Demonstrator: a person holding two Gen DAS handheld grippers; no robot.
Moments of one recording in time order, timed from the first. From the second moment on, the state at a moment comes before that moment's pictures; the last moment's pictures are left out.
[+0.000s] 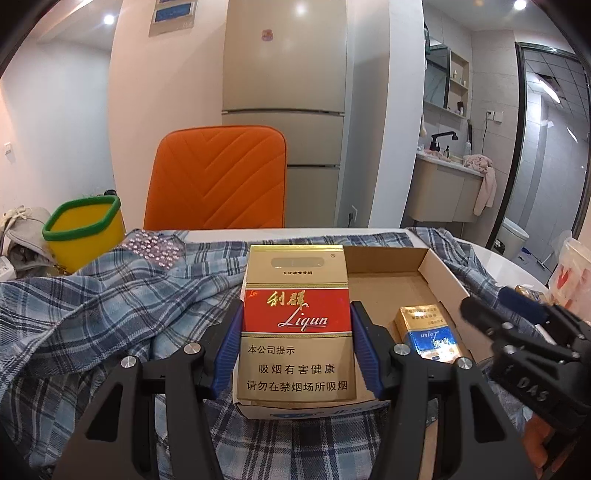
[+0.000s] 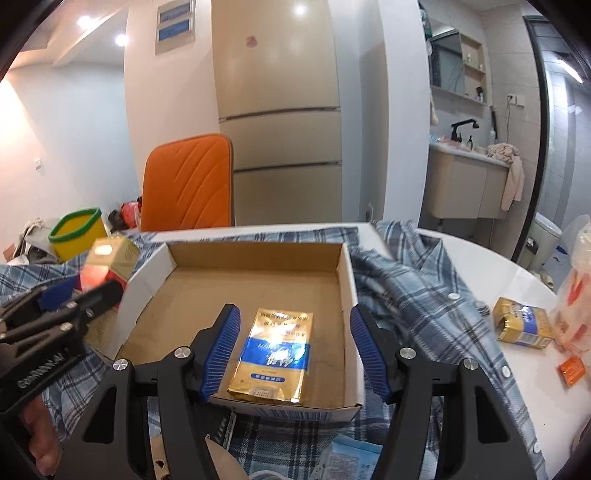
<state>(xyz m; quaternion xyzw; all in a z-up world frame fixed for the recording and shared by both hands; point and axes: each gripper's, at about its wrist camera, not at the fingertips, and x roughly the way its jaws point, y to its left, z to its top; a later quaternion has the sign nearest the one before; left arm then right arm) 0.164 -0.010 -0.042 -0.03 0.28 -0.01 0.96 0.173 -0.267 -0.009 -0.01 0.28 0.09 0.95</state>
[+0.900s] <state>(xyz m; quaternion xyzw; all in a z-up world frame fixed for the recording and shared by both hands) 0.061 -0.005 0.034 0.00 0.05 -0.01 1.00 0.089 -0.277 0.068 -0.03 0.11 0.09 0.99</state>
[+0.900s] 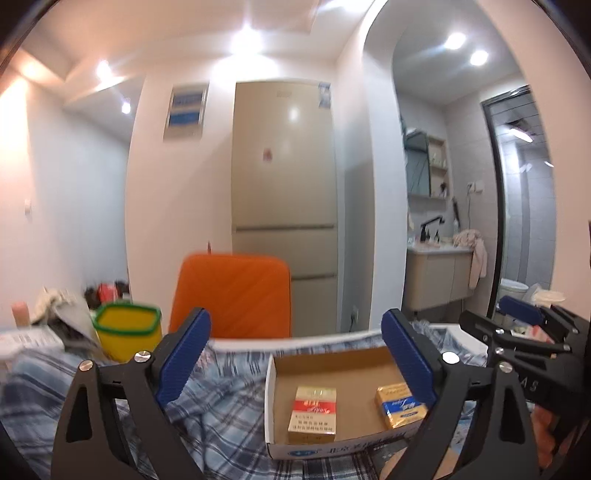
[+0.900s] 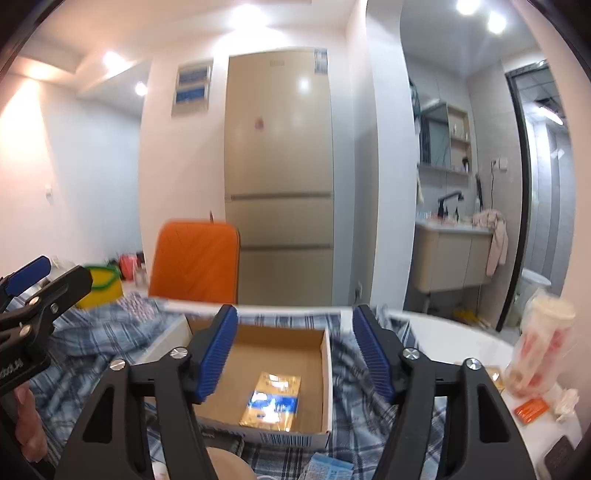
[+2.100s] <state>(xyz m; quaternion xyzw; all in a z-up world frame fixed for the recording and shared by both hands) 0.026 -0.011 0.017 0.03 0.10 -0.05 0.99 0.027 -0.315 0.050 0.00 0.11 0.07 0.99</state>
